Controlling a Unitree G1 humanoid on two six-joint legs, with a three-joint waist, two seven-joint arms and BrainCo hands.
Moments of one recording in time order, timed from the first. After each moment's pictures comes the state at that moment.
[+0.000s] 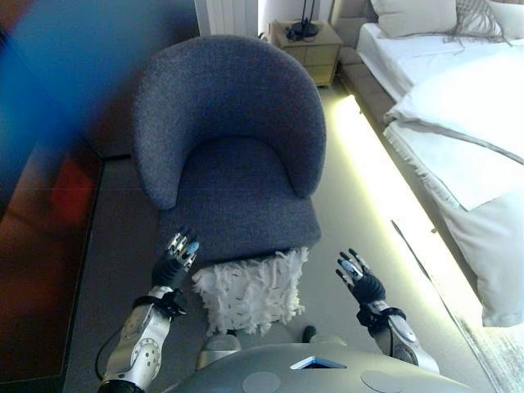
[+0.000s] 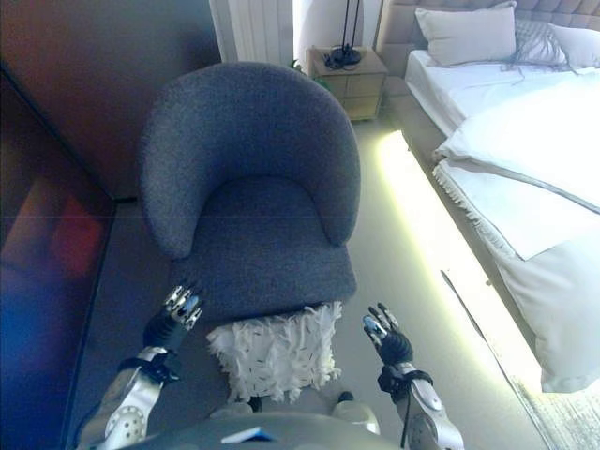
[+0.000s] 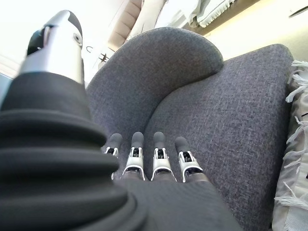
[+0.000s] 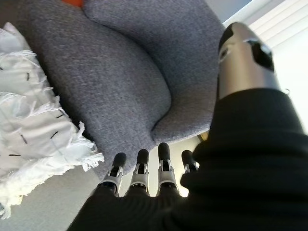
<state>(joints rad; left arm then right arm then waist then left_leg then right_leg) 0.36 0.37 -0.13 0.14 -0.80 -0.12 -0.09 0.34 -0.30 0.22 0.32 0.78 -0.06 0.10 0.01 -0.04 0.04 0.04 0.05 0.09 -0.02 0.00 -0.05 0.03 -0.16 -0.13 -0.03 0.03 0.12</state>
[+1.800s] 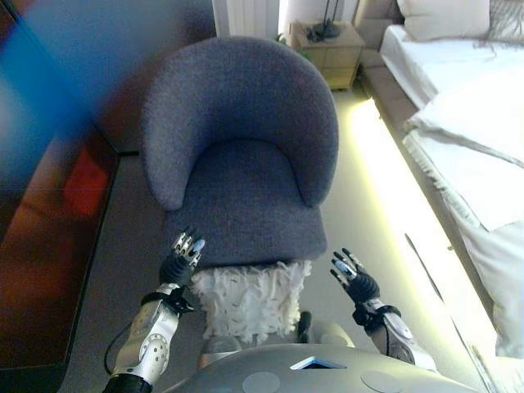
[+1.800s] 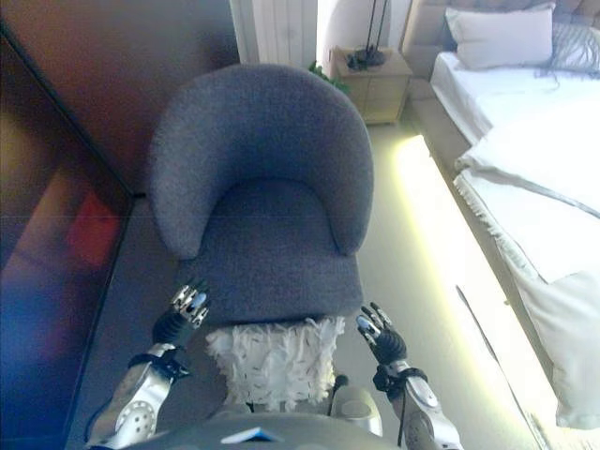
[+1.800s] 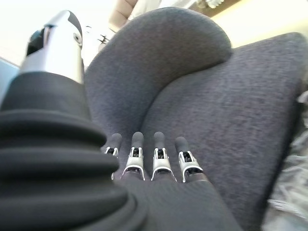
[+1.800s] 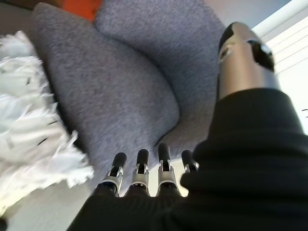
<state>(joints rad) 0.30 0.37 -0.18 0.17 -0.80 -0.12 -0.05 0.28 -0.30 0.25 0.33 0.76 -0.07 0.10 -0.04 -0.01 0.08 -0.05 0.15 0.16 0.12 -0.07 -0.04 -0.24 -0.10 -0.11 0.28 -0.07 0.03</state>
